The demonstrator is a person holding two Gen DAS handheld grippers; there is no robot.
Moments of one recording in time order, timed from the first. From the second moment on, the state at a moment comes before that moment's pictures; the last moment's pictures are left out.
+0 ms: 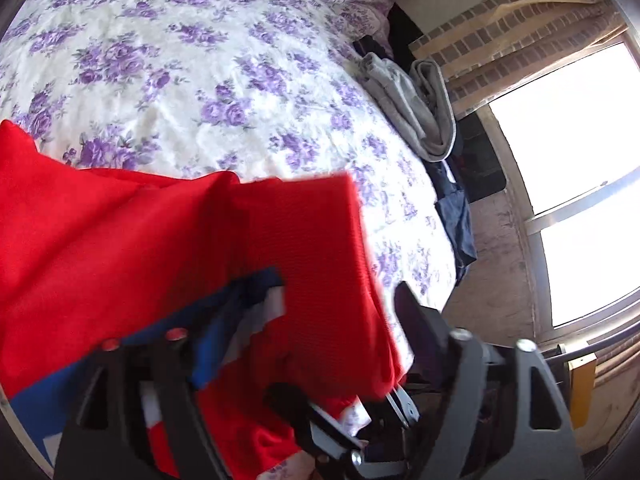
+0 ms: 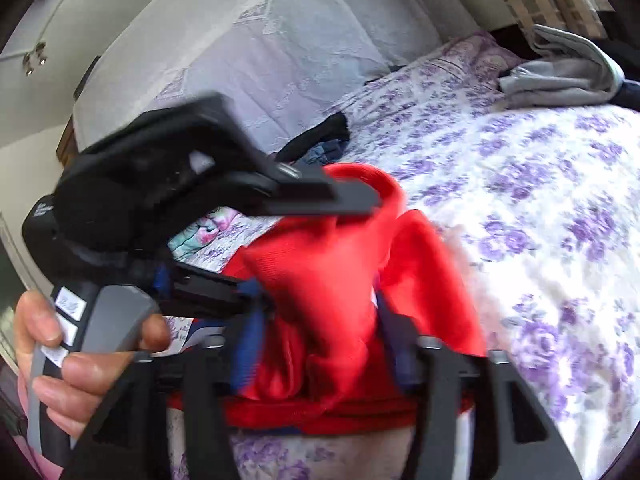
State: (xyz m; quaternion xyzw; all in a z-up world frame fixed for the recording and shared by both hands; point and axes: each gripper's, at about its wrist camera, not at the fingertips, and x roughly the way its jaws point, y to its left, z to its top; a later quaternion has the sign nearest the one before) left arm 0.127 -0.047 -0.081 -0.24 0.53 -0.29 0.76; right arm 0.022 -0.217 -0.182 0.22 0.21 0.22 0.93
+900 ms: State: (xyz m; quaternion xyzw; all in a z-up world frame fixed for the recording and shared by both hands) left arm 0.049 0.049 -0.100 -0.13 0.40 -0.11 0.90; right arm 0.023 -0.264 -0.160 0.20 0.22 0.18 0.94
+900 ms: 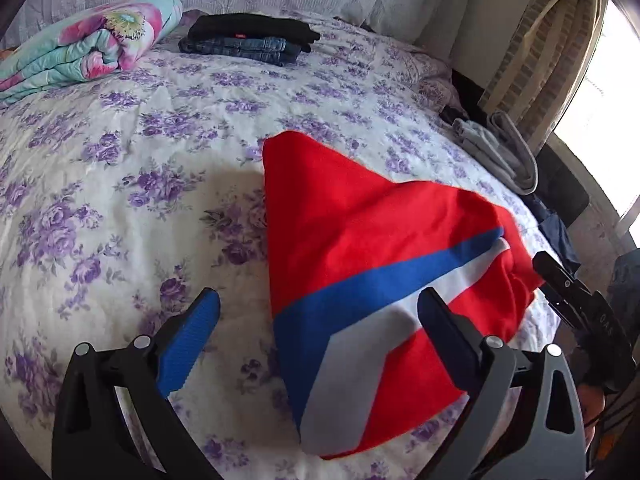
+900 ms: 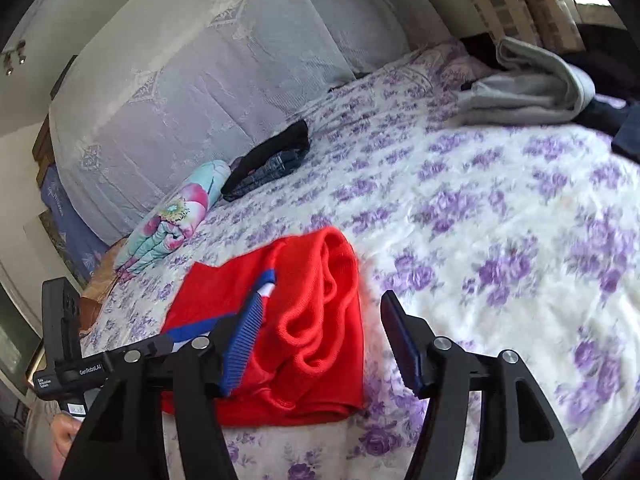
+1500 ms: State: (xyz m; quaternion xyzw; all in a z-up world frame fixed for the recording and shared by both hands) left arm -0.009 -0.025 -0.114 0.04 0.34 -0.22 0.91; right arm 0.091 -0.244 -0.165 0.20 0.33 0.26 0.88
